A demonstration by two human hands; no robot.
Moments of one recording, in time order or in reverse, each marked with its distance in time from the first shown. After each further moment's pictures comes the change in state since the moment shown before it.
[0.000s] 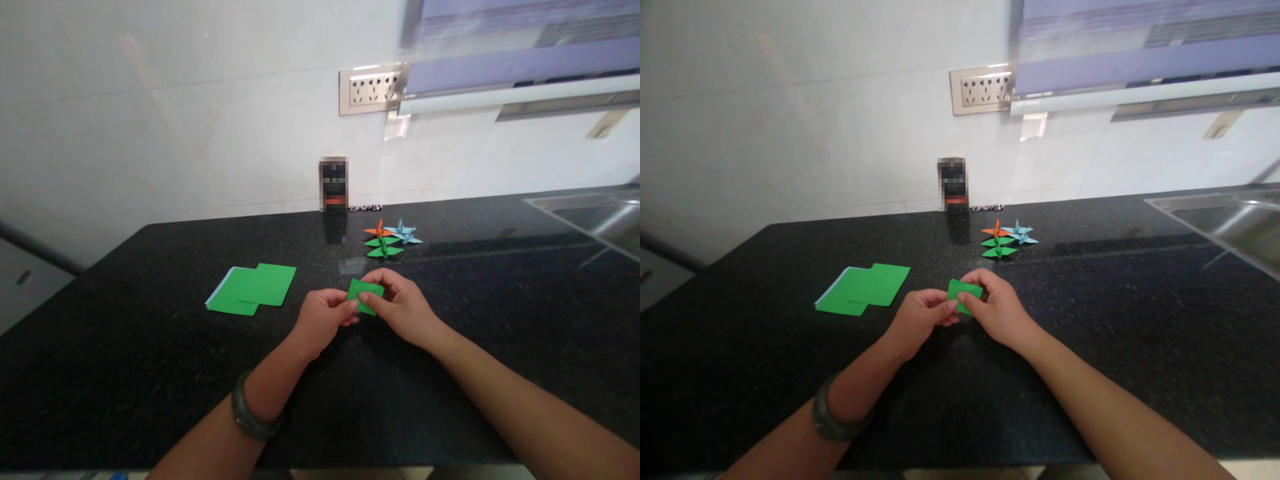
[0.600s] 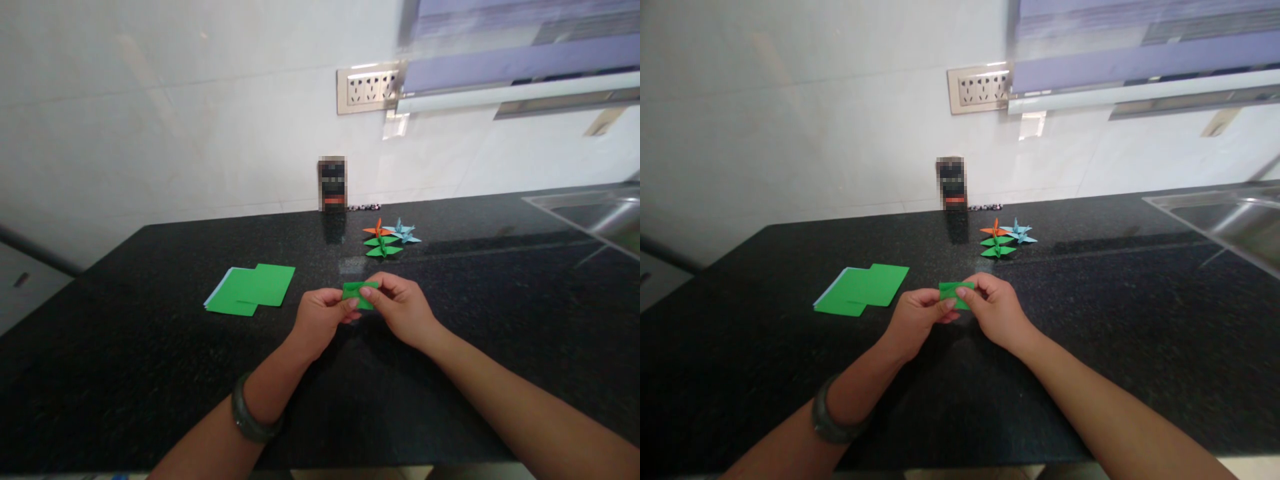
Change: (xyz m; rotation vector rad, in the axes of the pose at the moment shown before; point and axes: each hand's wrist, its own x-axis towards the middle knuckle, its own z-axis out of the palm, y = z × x) left_hand -0.002 0.003 0.005 -0.054 0.052 0.061; right_hand -0.001 0.000 0.001 0.074 0.045 -0.067
